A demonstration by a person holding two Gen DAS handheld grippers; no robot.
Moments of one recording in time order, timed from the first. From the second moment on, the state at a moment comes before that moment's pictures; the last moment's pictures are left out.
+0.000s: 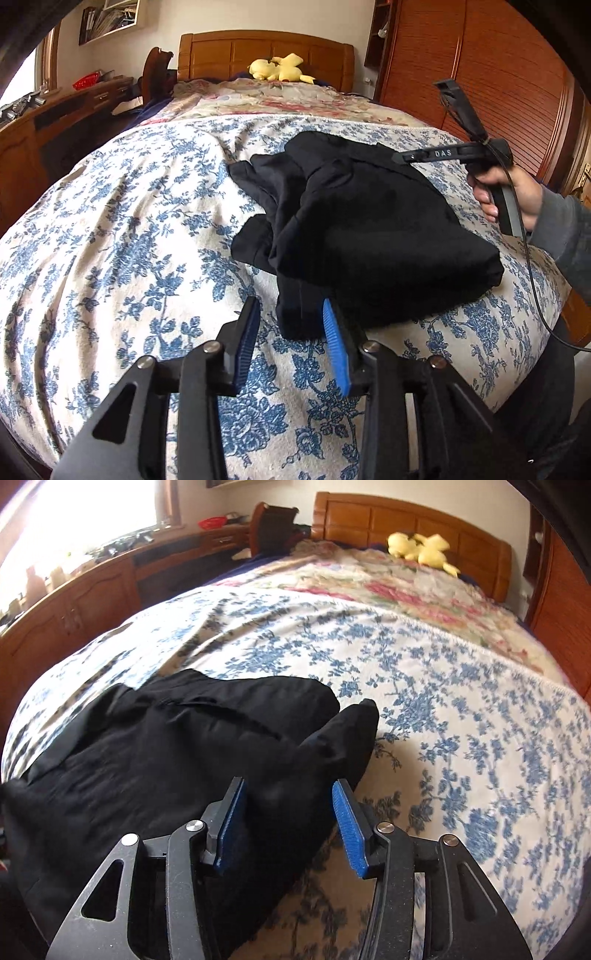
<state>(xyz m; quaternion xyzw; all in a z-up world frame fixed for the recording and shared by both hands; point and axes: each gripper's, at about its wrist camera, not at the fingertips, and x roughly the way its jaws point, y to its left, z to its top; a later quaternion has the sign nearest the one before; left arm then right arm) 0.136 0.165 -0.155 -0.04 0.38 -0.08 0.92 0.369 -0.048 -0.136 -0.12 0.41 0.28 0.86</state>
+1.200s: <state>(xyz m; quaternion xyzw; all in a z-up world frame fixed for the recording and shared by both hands) 0.146 0.161 -0.166 -0.08 0.40 -0.10 0.91 0.412 -0.058 -0.170 0.01 0.48 0.33 0.81</state>
